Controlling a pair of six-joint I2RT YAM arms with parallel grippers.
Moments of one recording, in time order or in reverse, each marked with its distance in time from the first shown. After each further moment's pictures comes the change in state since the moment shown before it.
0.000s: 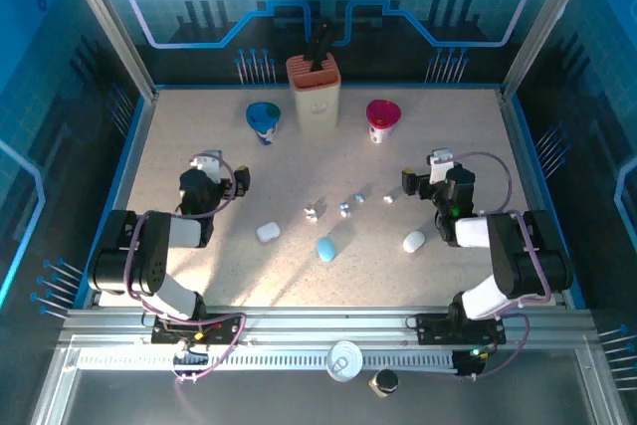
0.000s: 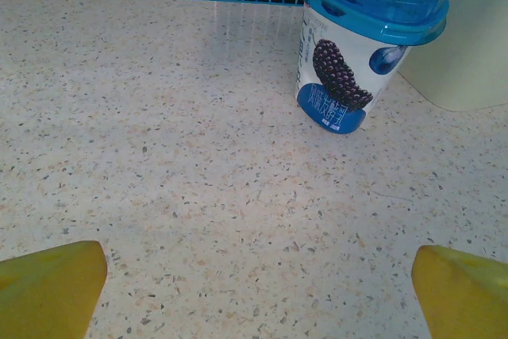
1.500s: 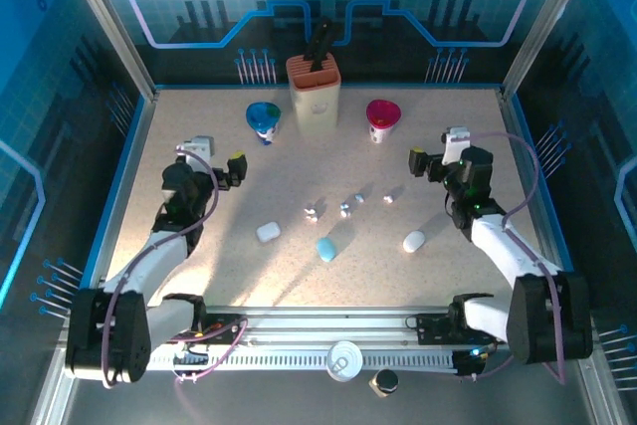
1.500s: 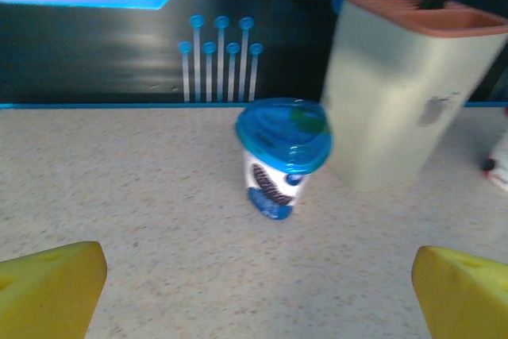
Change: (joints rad) left arm -0.047 -0.480 0.085 -0.419 0.047 0.012; right arm -0.007 -0.372 0.223 -0.568 -0.038 0.118
